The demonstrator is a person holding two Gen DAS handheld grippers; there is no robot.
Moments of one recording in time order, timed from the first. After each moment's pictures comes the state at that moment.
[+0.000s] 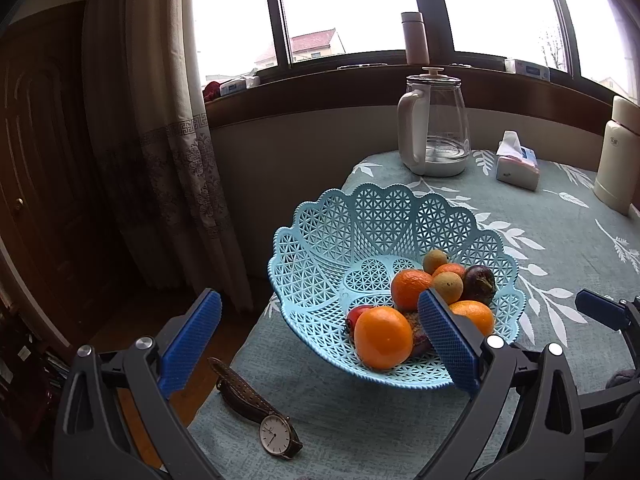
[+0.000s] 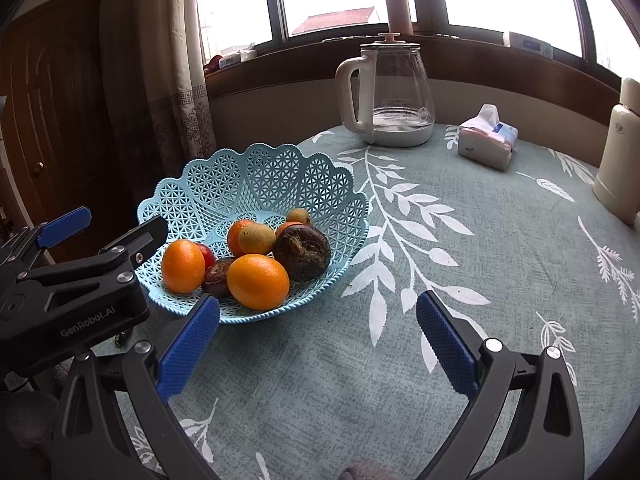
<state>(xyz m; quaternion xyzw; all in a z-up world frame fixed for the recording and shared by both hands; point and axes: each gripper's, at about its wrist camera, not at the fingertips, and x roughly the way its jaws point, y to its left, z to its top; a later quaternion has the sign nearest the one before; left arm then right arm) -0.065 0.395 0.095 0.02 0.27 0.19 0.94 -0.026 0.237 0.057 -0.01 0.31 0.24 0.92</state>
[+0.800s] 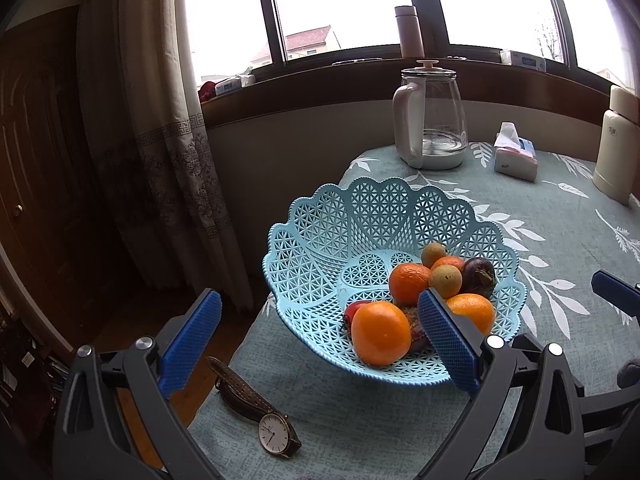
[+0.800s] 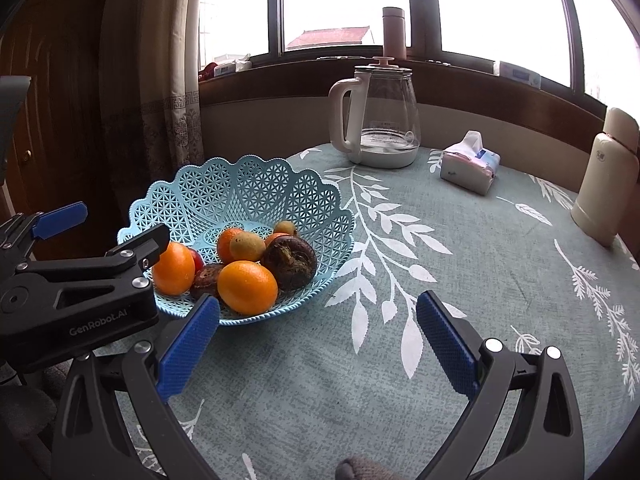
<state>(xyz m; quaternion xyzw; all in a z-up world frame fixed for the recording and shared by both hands) -0.062 0.391 0.092 0.03 0.28 0.19 0.94 -0.041 0.238 0.062 -0.04 0.27 0.21 0.94</state>
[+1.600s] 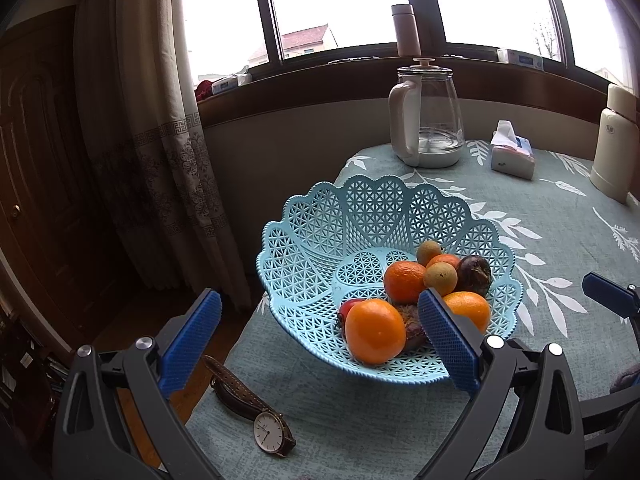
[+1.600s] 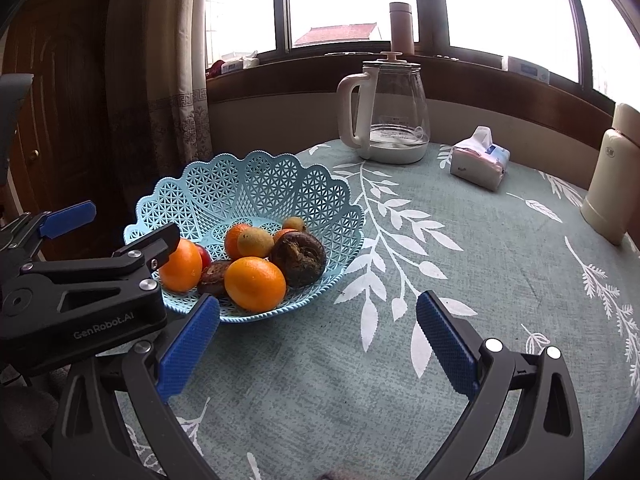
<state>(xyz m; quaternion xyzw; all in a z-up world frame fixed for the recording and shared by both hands) -0.062 0.388 0.090 0.03 0.28 0.18 0.94 -0.039 0.239 0.059 -0.04 0.28 0.23 0.93</state>
